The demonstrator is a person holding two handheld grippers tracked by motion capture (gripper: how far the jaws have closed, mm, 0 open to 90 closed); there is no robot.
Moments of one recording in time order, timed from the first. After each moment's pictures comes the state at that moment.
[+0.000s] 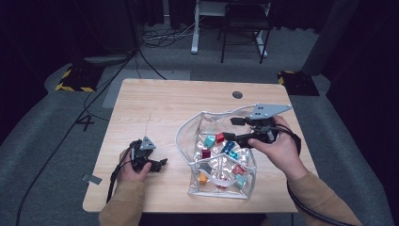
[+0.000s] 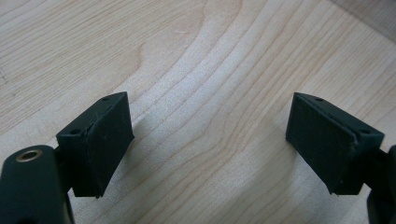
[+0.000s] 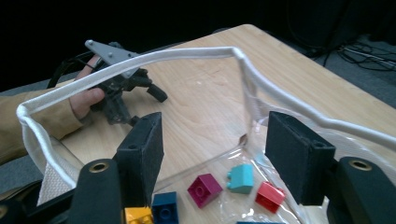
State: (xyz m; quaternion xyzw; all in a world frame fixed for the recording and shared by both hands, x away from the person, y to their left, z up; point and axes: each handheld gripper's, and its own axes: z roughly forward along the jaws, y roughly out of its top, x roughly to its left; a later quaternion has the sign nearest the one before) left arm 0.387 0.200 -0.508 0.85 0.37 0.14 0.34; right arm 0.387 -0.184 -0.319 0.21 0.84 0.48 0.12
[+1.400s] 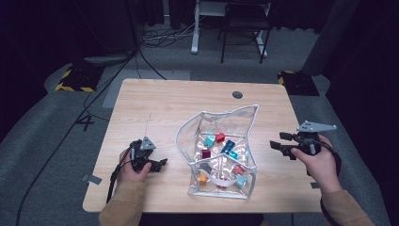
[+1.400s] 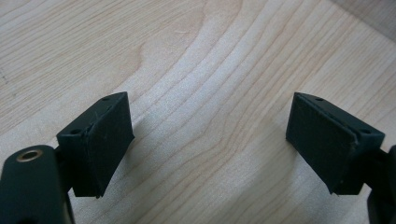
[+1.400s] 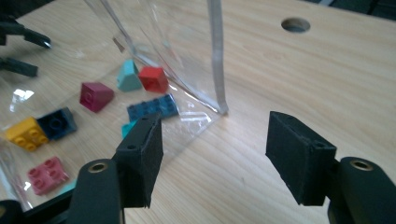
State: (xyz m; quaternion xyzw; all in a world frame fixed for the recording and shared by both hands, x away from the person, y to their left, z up) left arm 0.387 0.199 -0.508 0.85 0.38 0.14 0.34; right arm 0.389 -0.331 -0.392 0.39 0.80 0.42 0.15
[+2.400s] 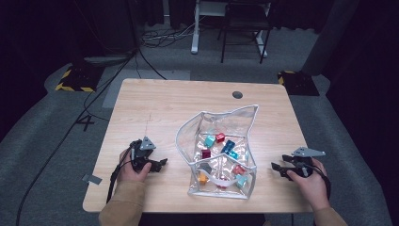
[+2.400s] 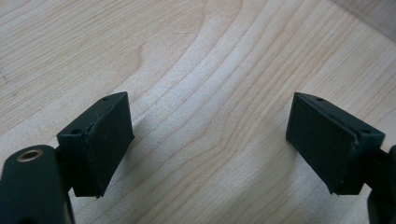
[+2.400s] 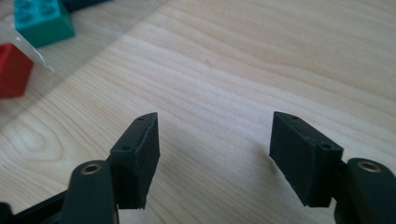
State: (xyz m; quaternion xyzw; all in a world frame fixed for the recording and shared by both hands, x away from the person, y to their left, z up) left arm 0.387 0.199 -0.508 0.85 0.37 0.14 0.34; right arm 0.369 -0.359 -0.497 0.44 0.81 0.36 0.18
